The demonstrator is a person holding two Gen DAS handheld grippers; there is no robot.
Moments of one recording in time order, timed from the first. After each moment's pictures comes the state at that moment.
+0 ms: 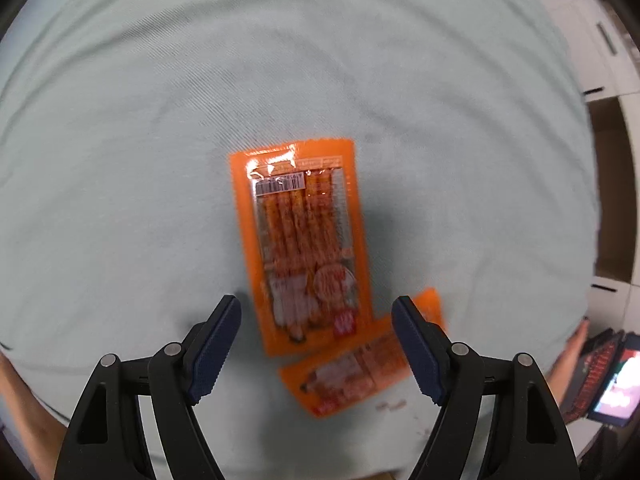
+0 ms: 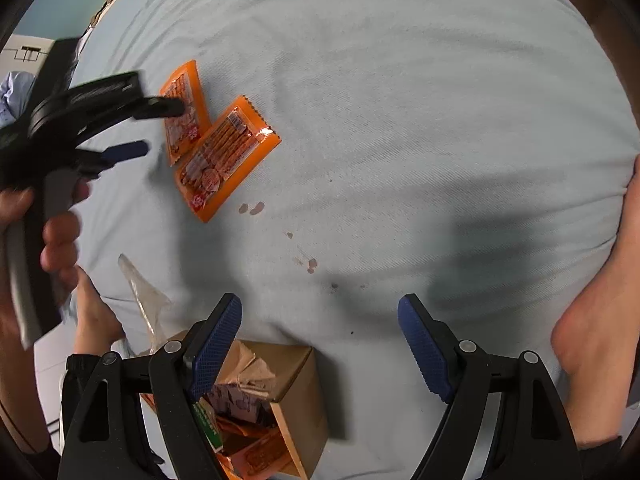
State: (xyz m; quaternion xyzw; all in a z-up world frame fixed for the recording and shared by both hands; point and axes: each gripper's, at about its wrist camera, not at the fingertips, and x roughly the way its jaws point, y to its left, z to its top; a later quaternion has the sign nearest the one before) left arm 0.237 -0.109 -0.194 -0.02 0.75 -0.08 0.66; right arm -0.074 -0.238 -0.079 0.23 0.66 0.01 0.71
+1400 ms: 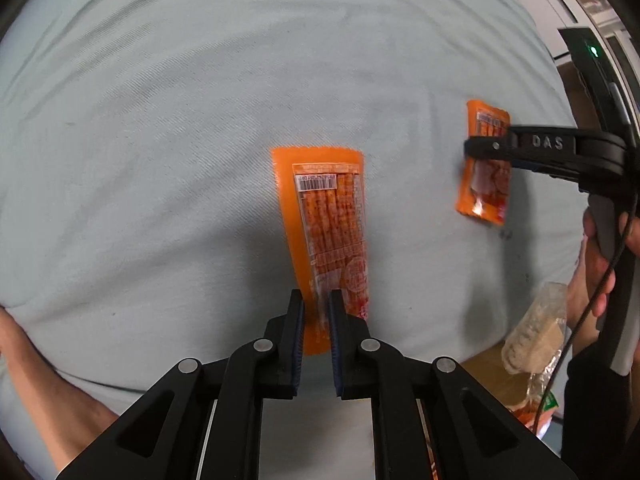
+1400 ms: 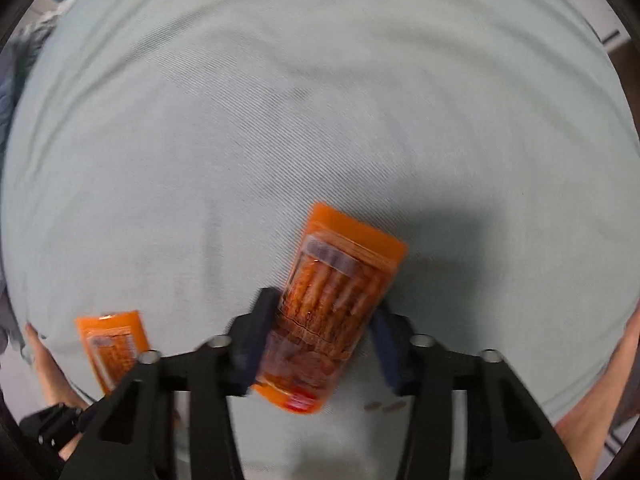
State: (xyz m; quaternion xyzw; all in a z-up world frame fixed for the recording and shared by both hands) left arm 0.132 0.048 -0.152 0.00 0.72 -0.15 0.68; right arm 0.093 -0.114 -0.119 0.12 0.66 -0.04 0.74
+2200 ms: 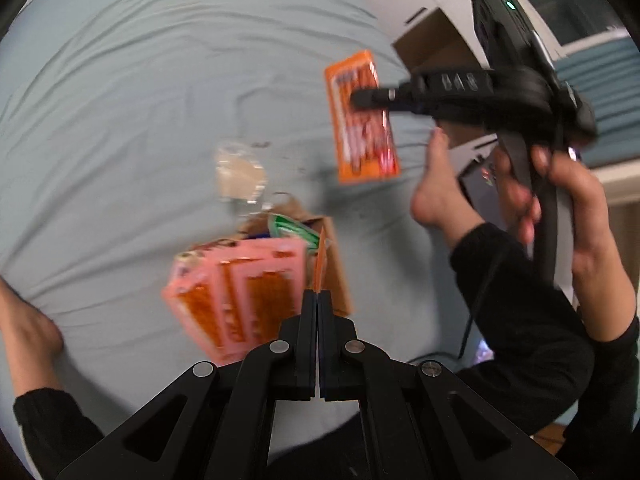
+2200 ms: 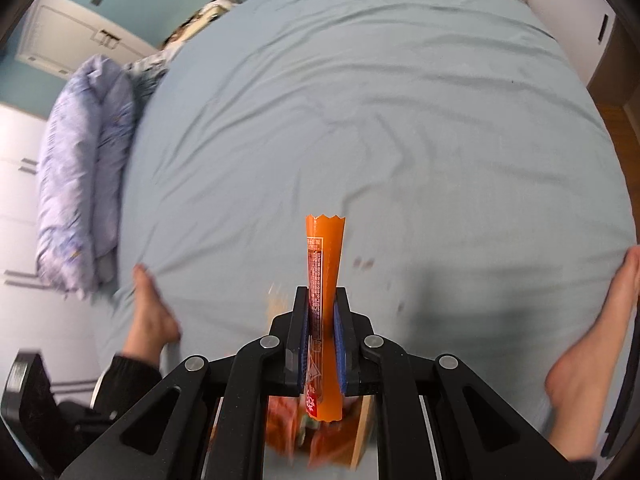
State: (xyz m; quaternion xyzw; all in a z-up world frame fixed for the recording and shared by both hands) left arm -0.034 -0.044 0.033 0.00 0.68 -0.32 0.66; right arm -0.102 -0.217 0.039 0.21 0.56 0.10 0.79
